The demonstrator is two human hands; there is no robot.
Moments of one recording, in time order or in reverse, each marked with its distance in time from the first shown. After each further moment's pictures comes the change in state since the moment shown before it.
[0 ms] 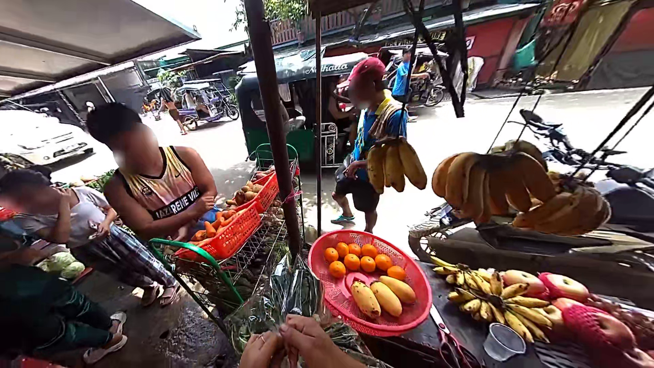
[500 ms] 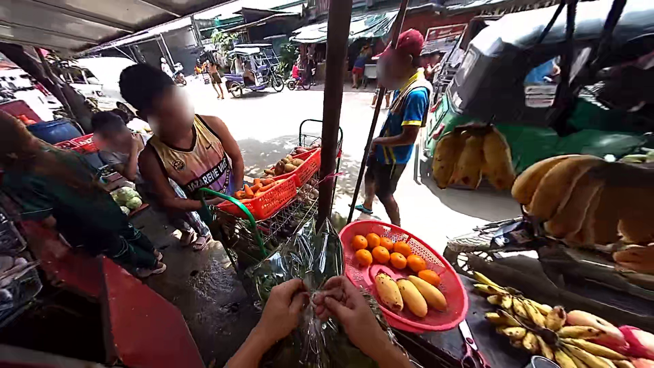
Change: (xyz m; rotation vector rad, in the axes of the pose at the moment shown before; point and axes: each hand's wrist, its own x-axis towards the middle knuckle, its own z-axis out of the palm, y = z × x) left_hand 0.004 -0.004 -0.008 -0.342 -0.009 -0.345; right_hand -0.020 0.002 -0.002 0.049 0.164 0.080
